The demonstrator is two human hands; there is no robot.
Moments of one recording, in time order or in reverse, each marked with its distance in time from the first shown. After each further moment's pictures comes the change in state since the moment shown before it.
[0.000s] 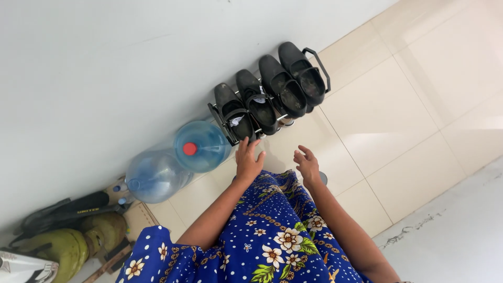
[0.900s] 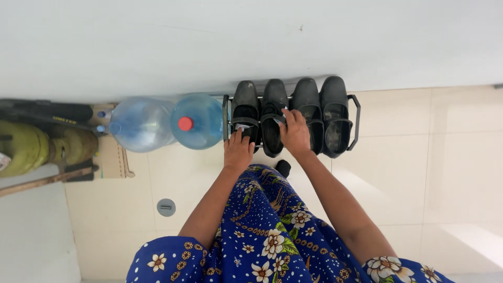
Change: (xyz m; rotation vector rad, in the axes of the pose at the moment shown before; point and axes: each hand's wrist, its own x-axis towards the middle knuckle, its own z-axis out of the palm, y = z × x) left_hand 0.093 -0.013 0.018 0.375 0.095 -0.324; right_hand 0.166 -0.169 0.095 -0.981 -0.308 -1.188
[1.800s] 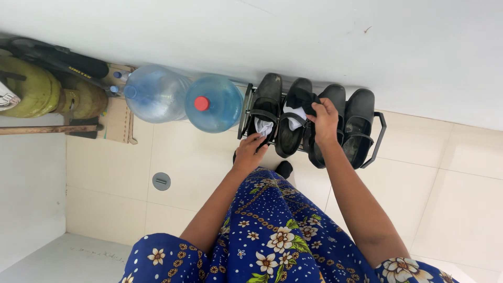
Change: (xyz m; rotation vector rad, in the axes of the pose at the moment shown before) left_hand -0.033 0.005 0.009 -0.510 0.118 -0.240; right_hand 0.061 0.021 0.000 0.941 -0.067 0.561
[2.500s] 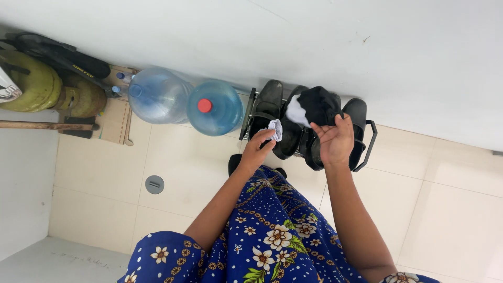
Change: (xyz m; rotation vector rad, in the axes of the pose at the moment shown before) left_hand -0.006 0.041 -0.018 -0.861 -0.007 0.136; right_hand -0.102 -0.093 -0.005 0.554 -0.111 -0.156
